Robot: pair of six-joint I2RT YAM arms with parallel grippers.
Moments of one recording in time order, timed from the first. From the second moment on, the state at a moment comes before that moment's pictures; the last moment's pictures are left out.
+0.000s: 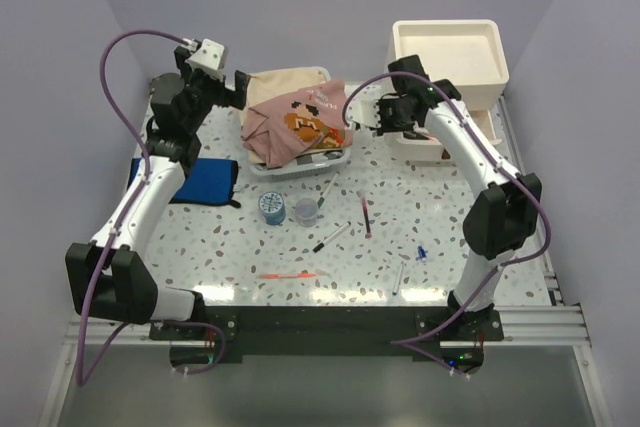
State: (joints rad) left arm -0.13 1.37 1.17 0.24 0.20 0.18; right arm 0.36 1.82 1.80 -0.96 -0.08 -1.35
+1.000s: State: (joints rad) left arm -0.13 1.38 1.21 0.24 0.20 0.17; right arm 0.20 1.64 1.65 -0.81 -0.23 -1.16
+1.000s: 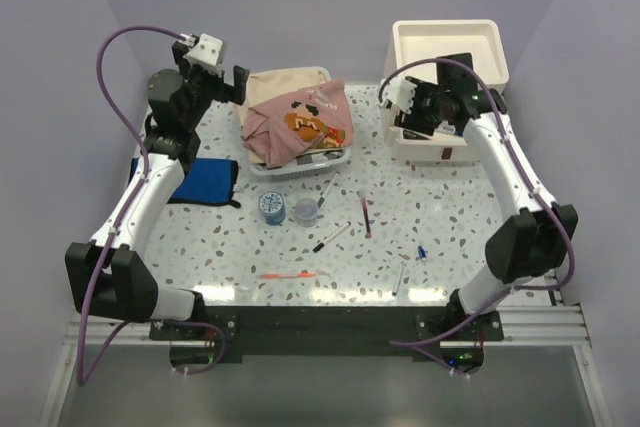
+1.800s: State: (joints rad) left arm 0.03 1.03 1.00 0.14 0.04 0.30; right arm 0.51 2.01 1.73 -0.98 -0.44 -1.71
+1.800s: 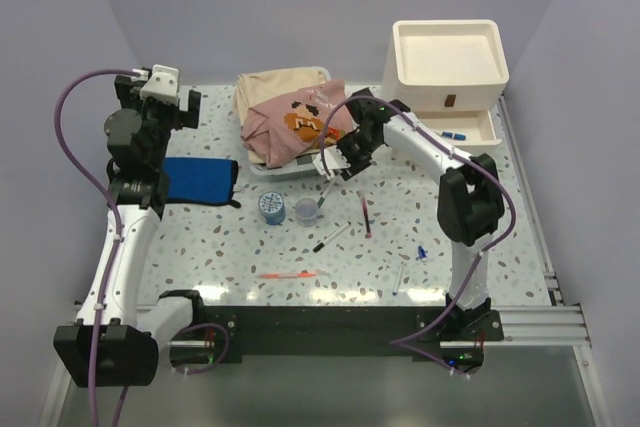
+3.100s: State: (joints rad) left arm 0.05 0.92 0.96 0.00 0.07 0.25; right arm 0.64 2.24 1.93 -1.29 -0.43 -1.97
